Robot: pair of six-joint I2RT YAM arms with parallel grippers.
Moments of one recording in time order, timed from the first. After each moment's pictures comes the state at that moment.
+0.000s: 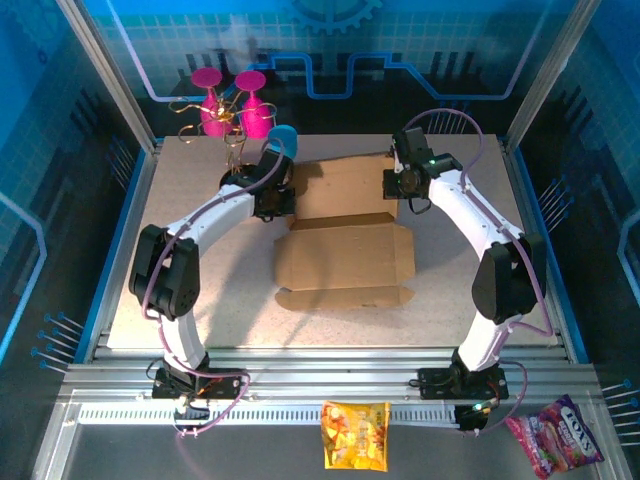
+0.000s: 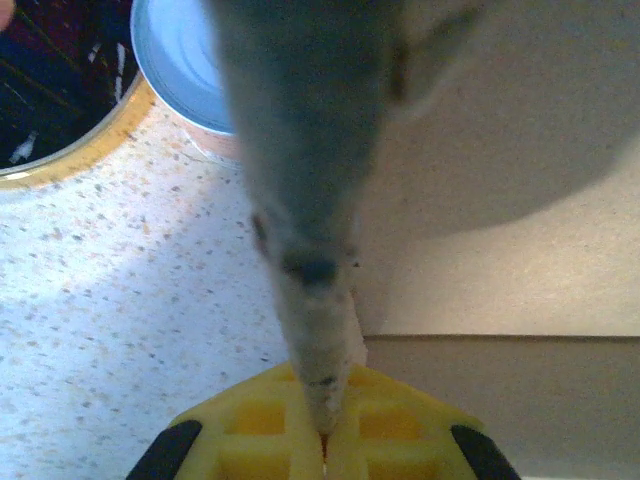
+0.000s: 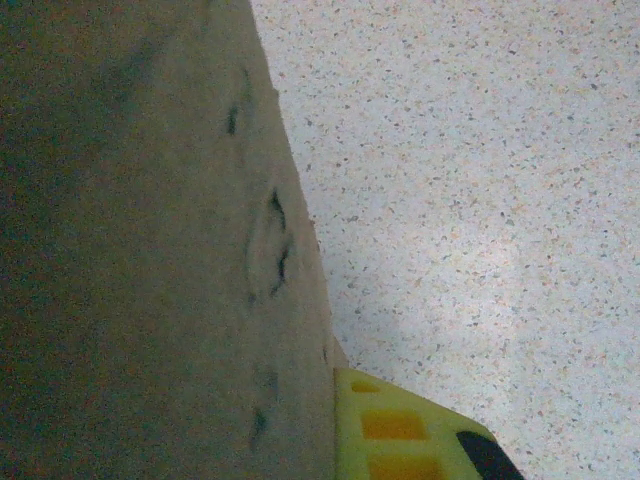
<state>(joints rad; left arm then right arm) -0.37 1.83 1.45 -0.64 -0.09 -0.41 0.31 1.77 1.58 -0.80 0.08 0.27</state>
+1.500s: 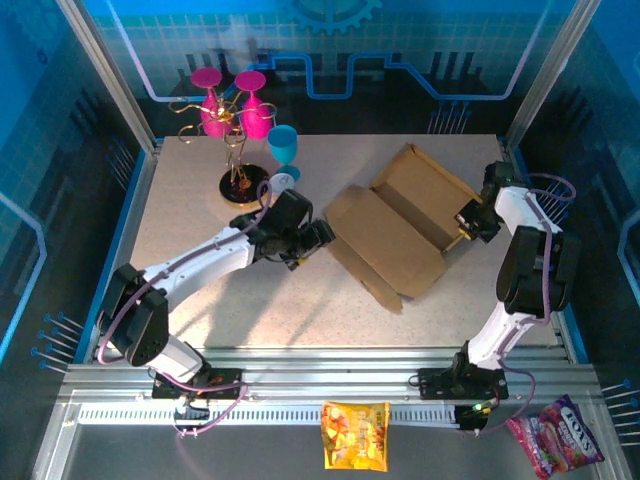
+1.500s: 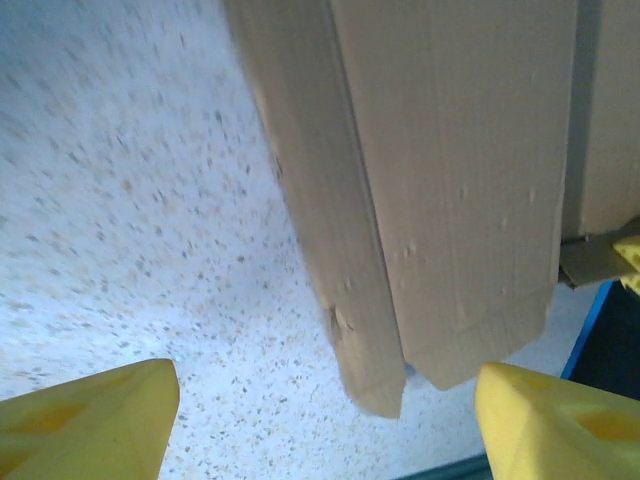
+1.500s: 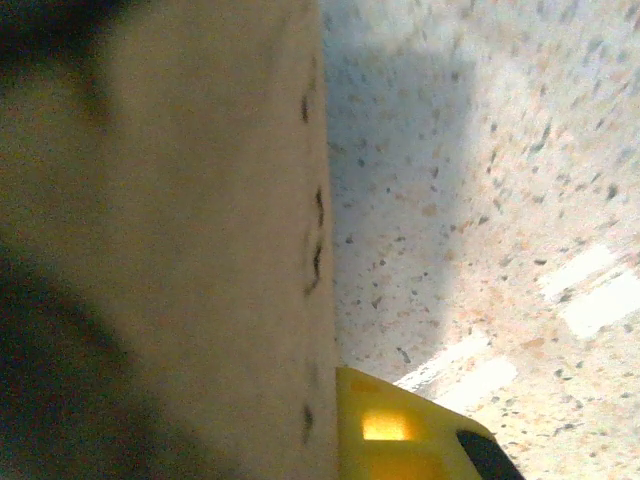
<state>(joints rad) -0.64 1.54 1.11 -0.52 0.18 -1.22 -0.23 1.81 1.31 -0.87 -0.11 0.67</state>
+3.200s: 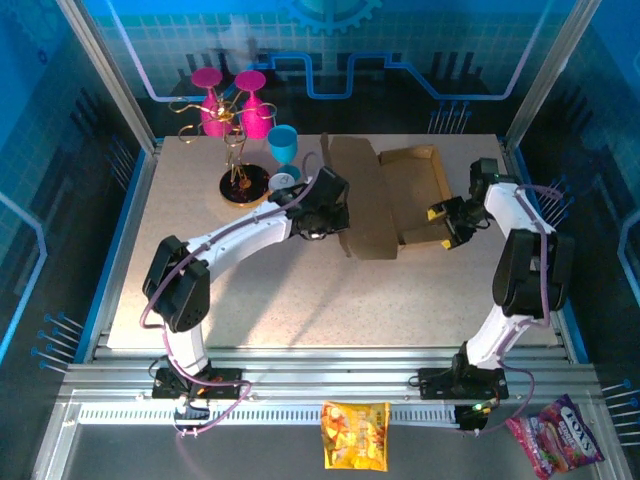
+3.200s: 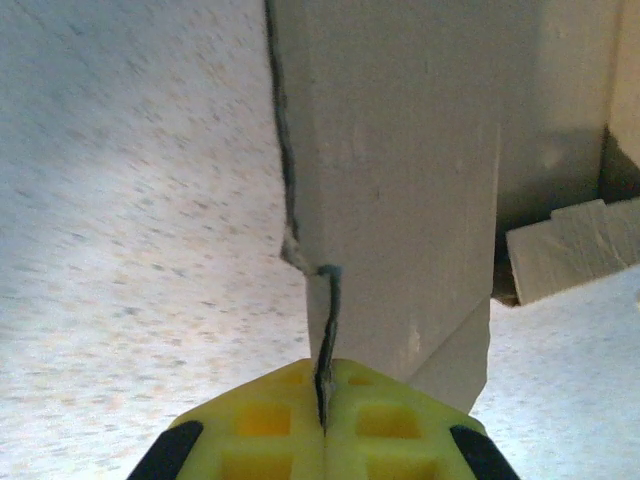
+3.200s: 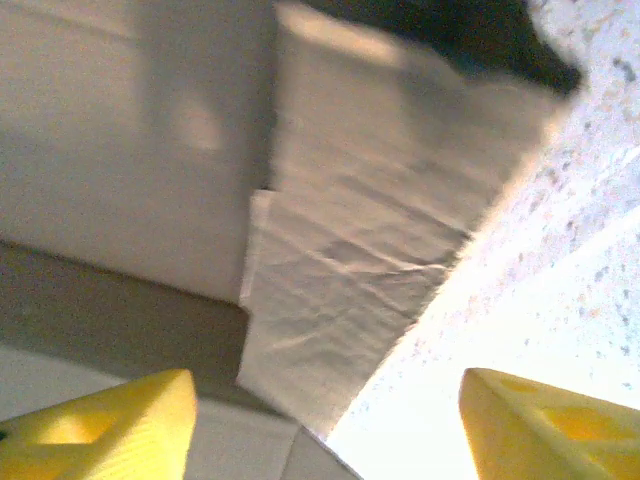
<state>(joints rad) -0.69 1.82 1.56 -0.71 -0.04 -0.79 -0.12 1.74 1.35 -0.97 -0.35 1.02</state>
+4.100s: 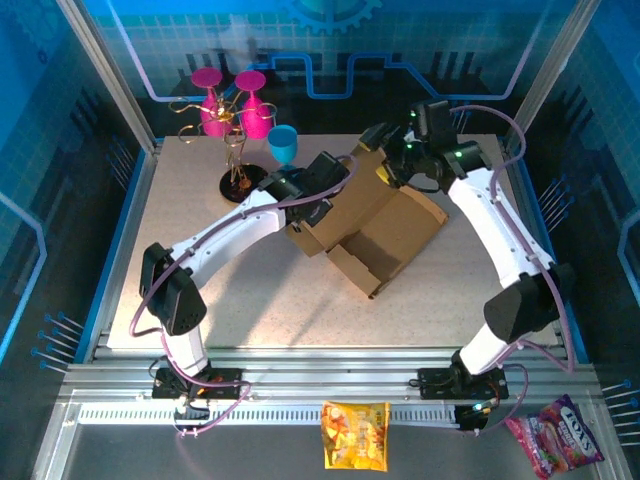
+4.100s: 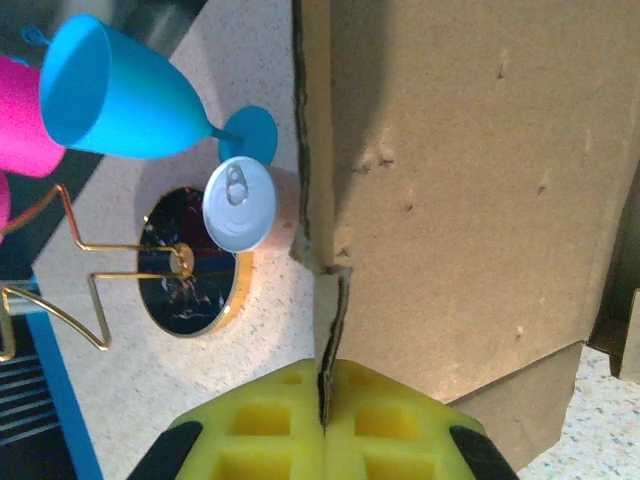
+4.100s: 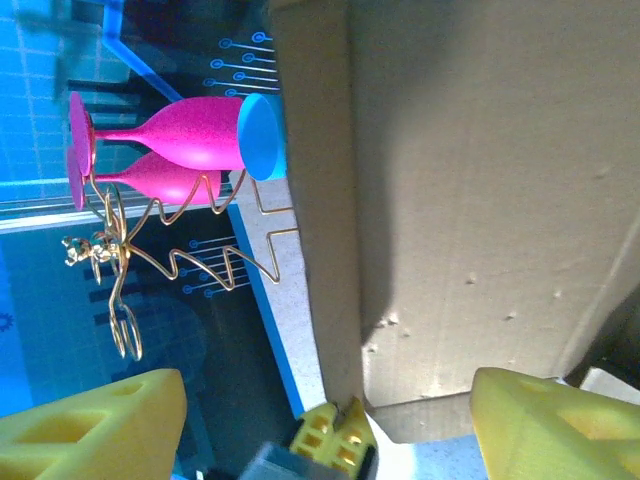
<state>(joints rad) -0.71 1.80 1.74 -0.96 -0.52 0.17 0.34 1.65 1.77 -0.77 -0.31 1.19</state>
